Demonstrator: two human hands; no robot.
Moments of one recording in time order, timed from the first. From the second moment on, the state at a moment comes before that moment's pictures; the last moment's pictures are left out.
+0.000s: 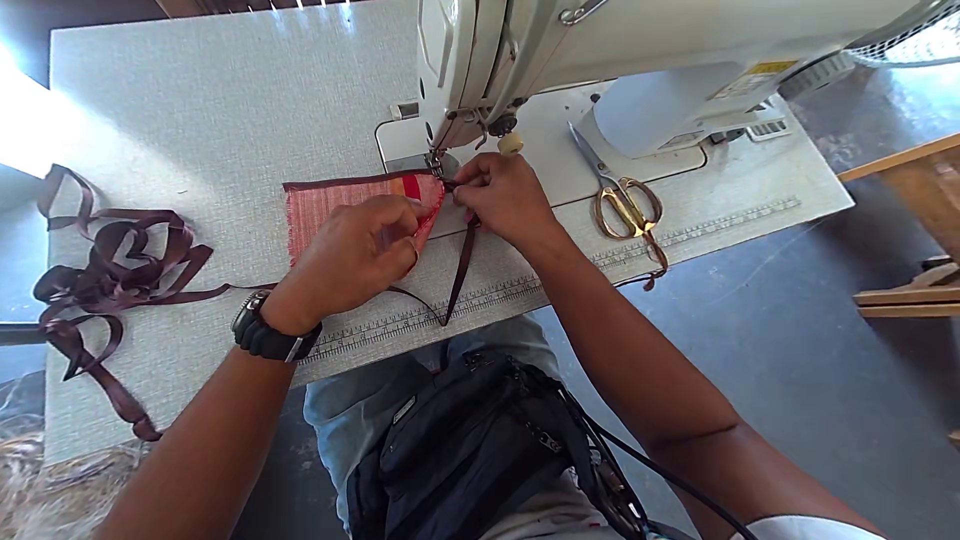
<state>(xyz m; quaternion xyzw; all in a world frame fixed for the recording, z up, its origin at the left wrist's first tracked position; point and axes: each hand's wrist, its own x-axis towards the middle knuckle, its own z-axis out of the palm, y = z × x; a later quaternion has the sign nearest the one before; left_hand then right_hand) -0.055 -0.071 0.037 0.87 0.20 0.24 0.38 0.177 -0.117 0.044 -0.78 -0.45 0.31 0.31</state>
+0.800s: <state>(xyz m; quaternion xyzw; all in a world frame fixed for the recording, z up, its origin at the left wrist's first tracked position) -0.045 -0.074 0.042 0.89 0.19 0.21 0.35 0.182 -0.118 0.051 -0.72 -0.37 0.48 0.33</state>
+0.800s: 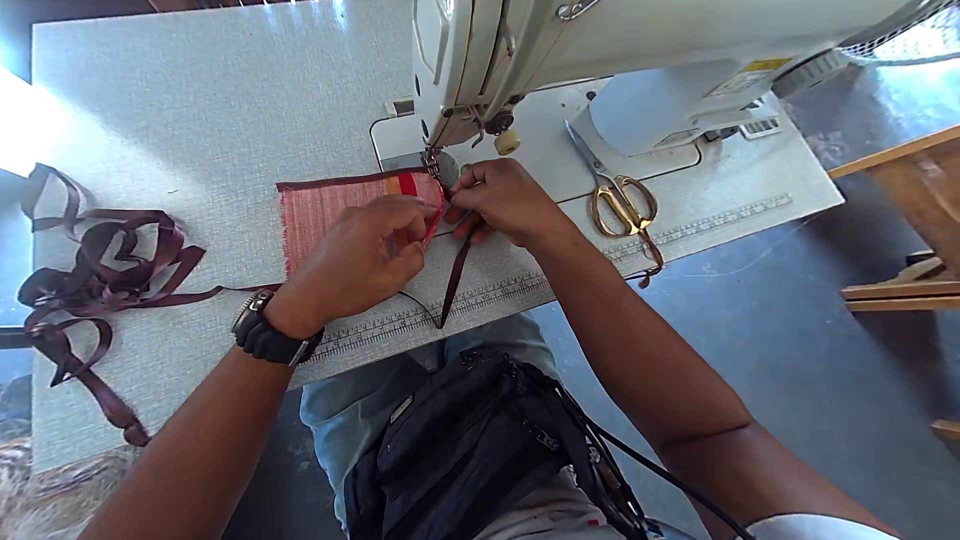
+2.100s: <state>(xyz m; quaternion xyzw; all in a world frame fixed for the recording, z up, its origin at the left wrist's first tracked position) -0.058 -0.063 0.036 0.87 0.18 0.24 0.40 0.181 -0.113 0.037 -0.74 -0.56 0.19 0.31</state>
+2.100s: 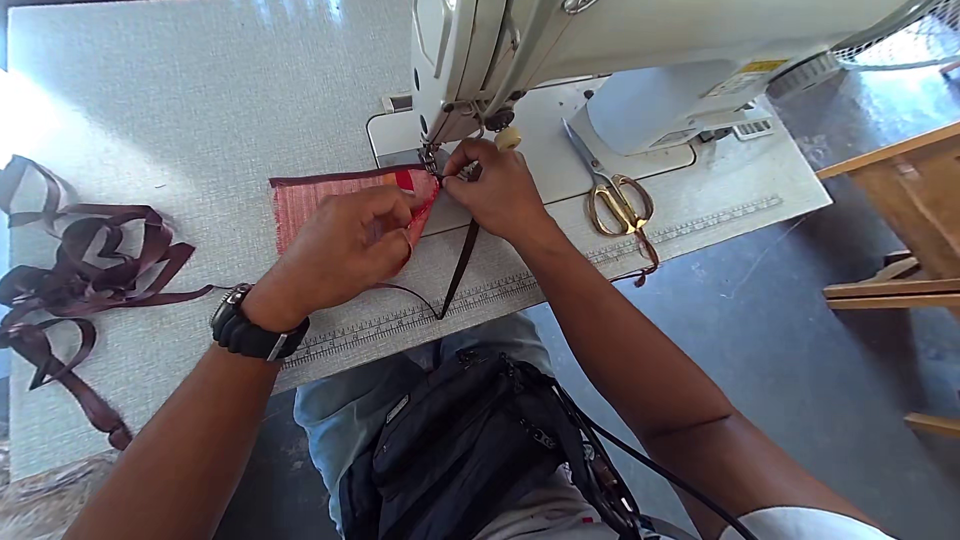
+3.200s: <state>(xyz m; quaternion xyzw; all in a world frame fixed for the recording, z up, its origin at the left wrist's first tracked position) -0.038 -0.078 0.036 0.91 0.17 0.21 0.32 0.174 -0.137 0.046 -0.75 -0.41 0.42 0.30</state>
